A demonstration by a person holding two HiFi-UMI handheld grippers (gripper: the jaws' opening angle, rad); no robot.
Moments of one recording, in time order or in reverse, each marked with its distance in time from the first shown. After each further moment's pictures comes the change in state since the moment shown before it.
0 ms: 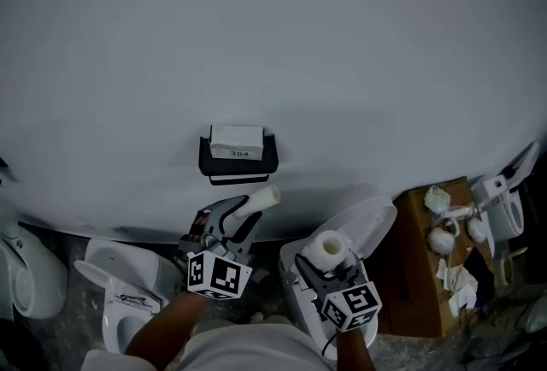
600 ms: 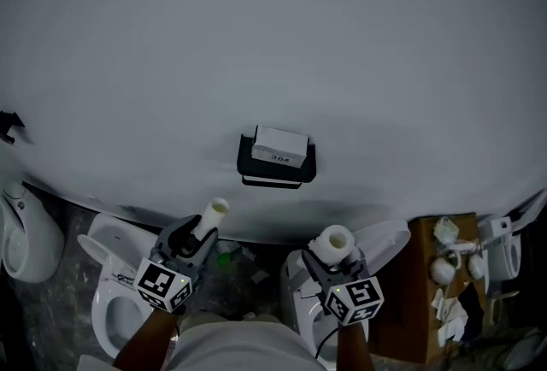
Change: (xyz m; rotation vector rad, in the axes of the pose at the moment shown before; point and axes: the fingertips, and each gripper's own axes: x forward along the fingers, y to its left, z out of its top) left arm -0.131 0.056 -0.097 -0.682 -0.068 0.178; right arm 0.052 0.017 0.013 -0.090 0.049 0.089
